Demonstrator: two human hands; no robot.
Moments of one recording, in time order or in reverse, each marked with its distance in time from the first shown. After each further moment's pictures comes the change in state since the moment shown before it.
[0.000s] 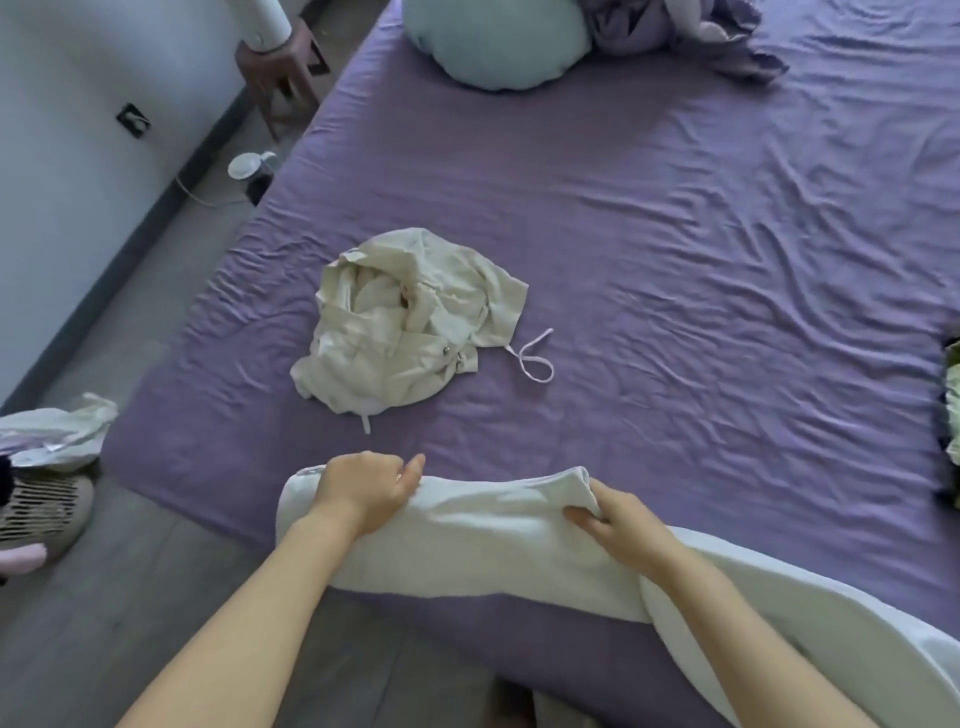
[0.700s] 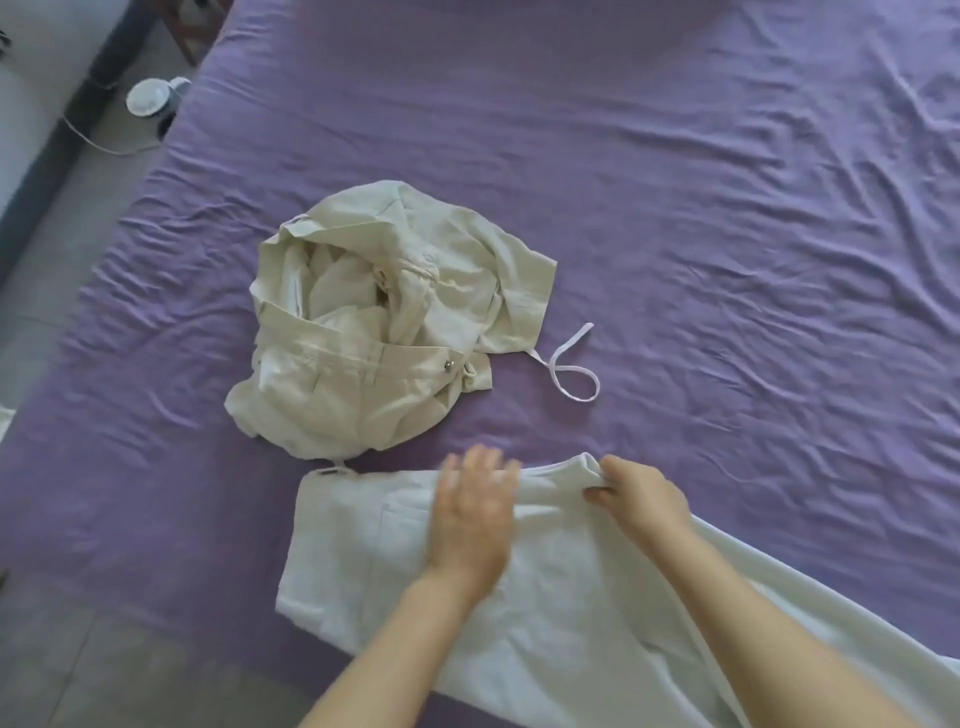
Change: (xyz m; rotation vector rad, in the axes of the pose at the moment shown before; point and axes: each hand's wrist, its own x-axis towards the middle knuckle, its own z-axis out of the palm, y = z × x) left_hand 0.107 0.059 0.111 -0.188 0.293 0.328; right_hand 0.182 0.032 0.023 -0.359 0.233 0.353
